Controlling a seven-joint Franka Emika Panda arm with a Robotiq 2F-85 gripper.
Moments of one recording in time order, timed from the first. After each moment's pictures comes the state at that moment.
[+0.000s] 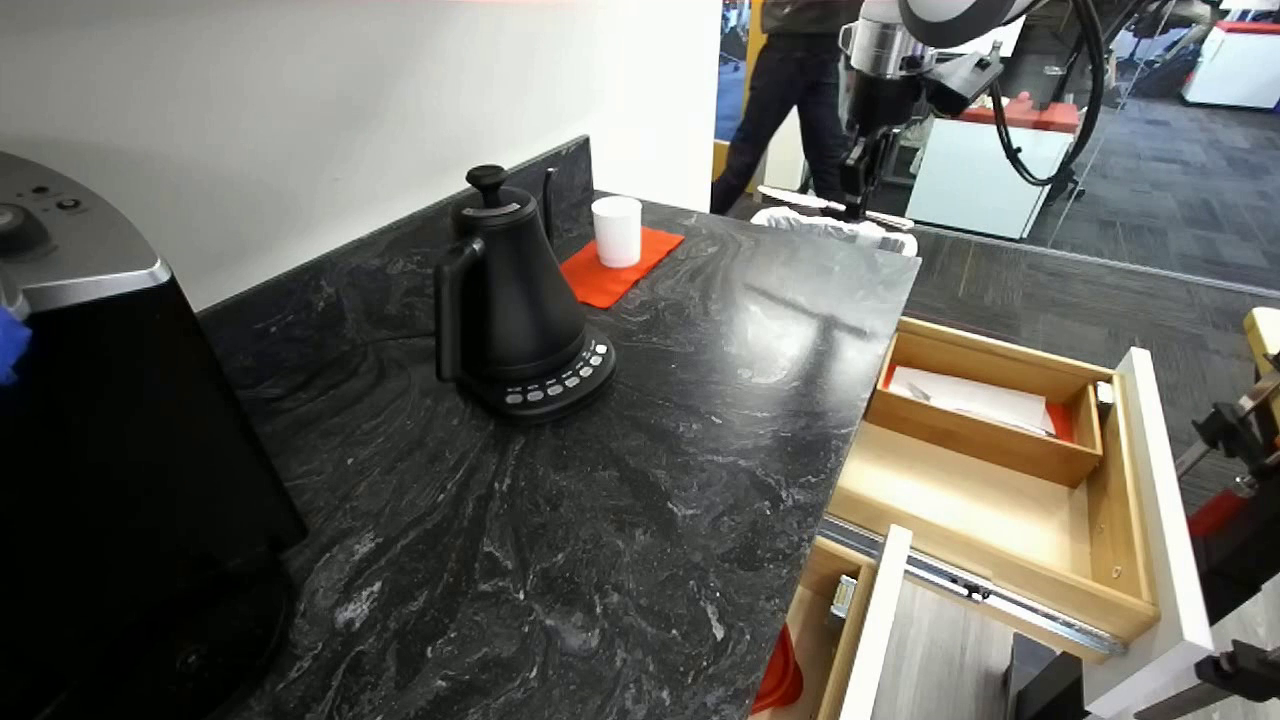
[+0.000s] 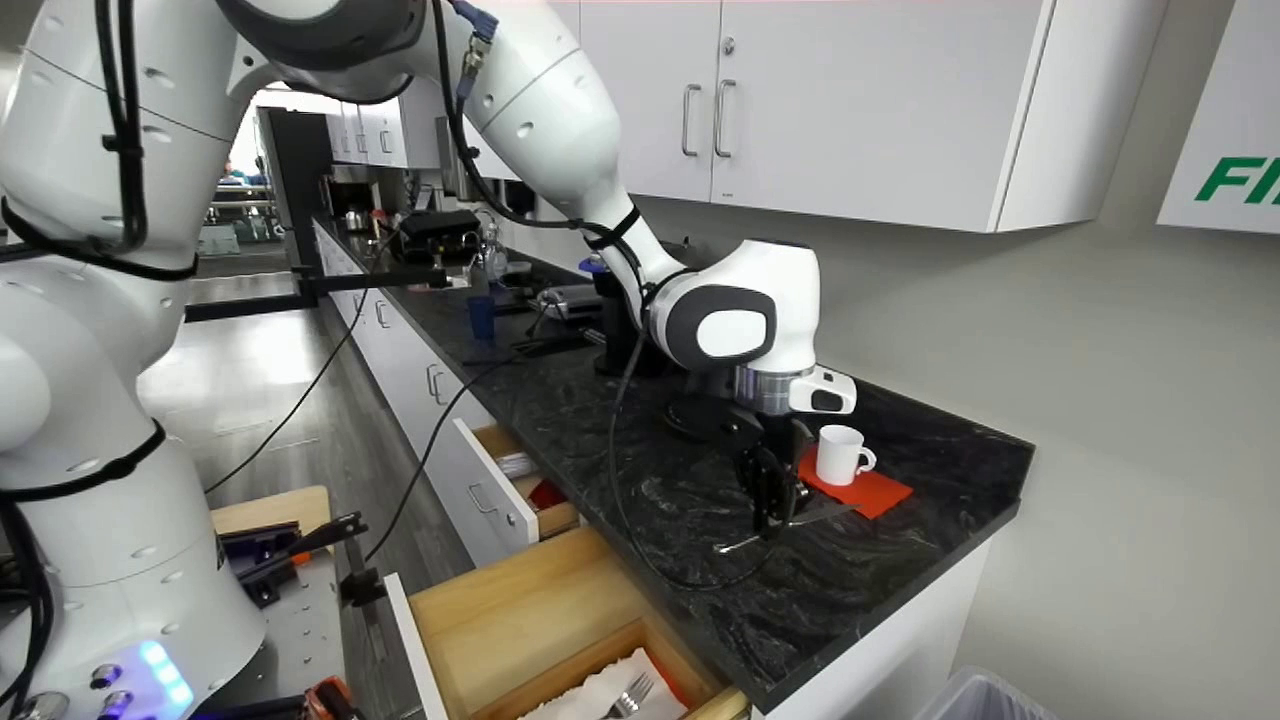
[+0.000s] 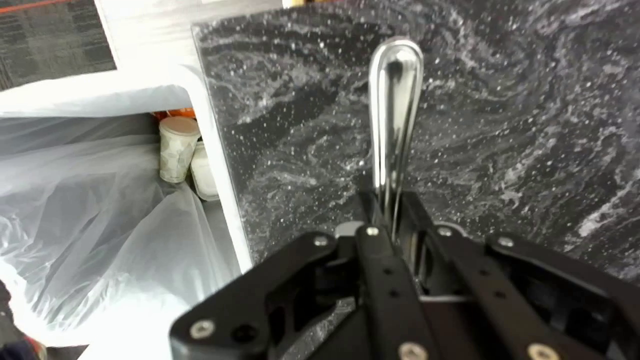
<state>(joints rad) -0.19 0.50 -0.13 -1.97 -0.01 2.53 -0.17</state>
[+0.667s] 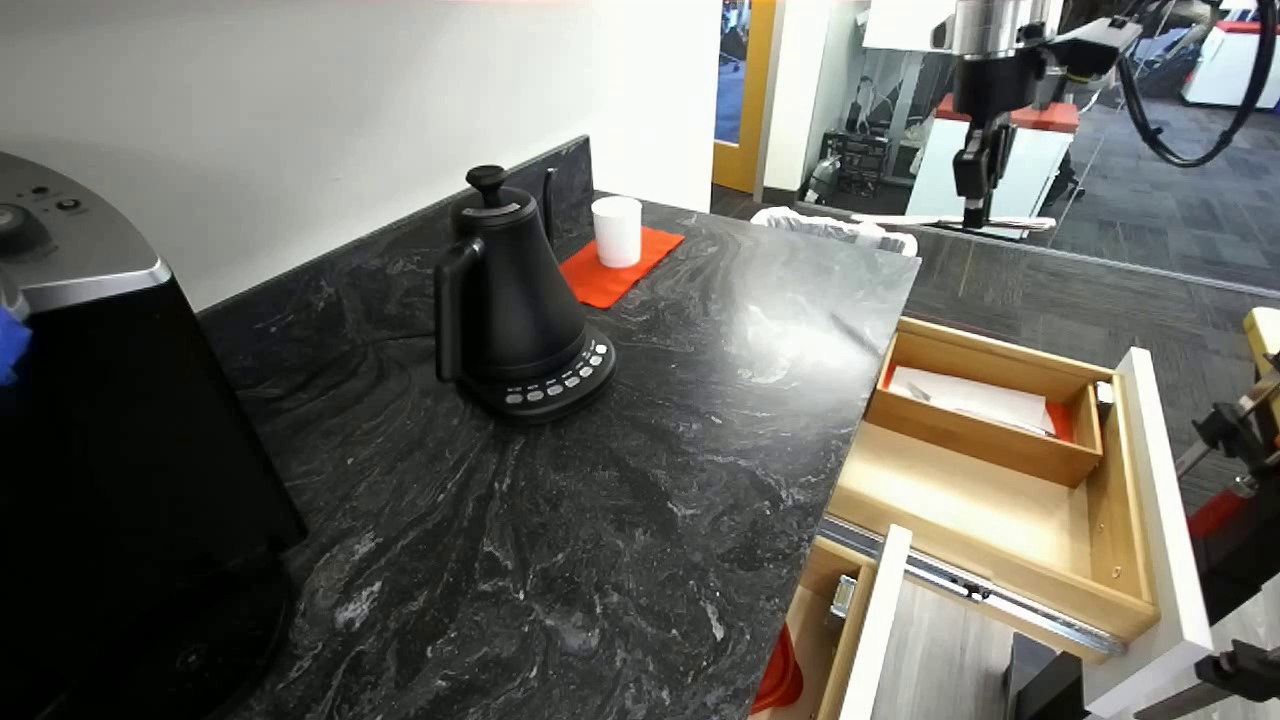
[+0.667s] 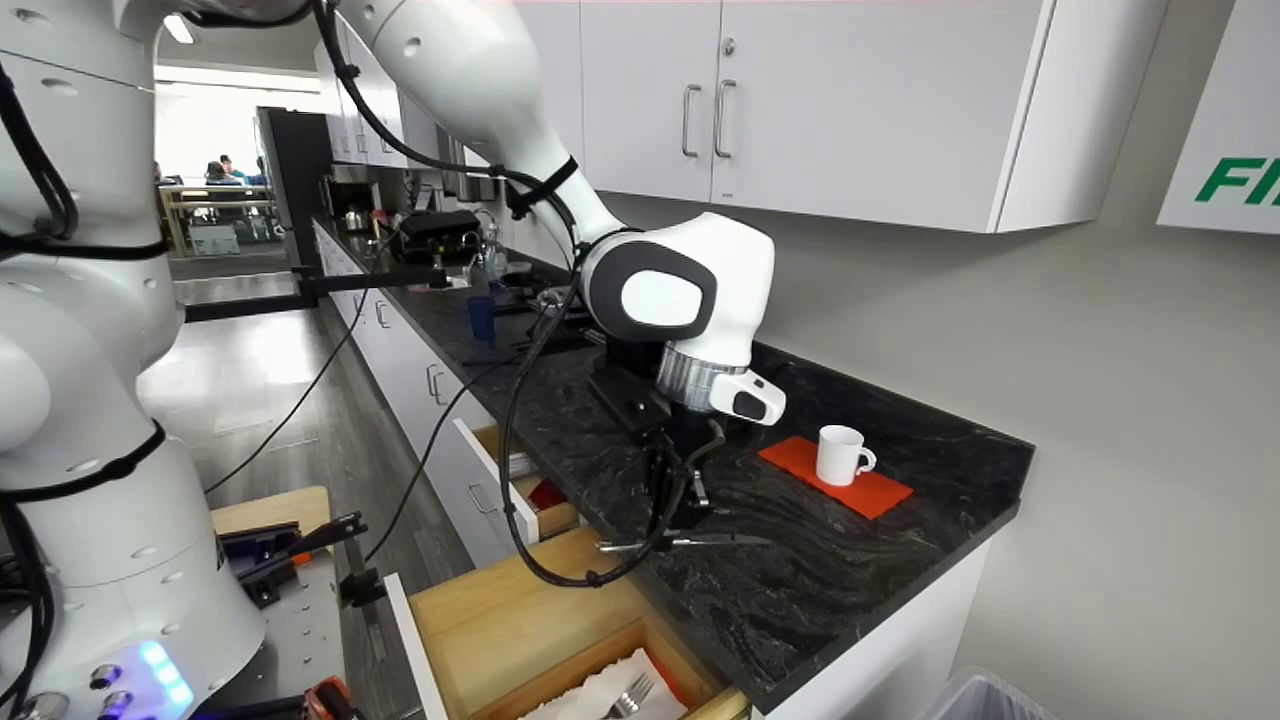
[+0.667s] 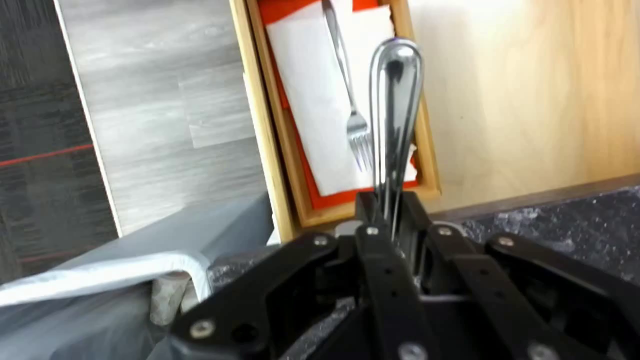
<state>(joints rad) -0.19 0.24 -0.16 -2.25 -0.02 2.30 -0.17</state>
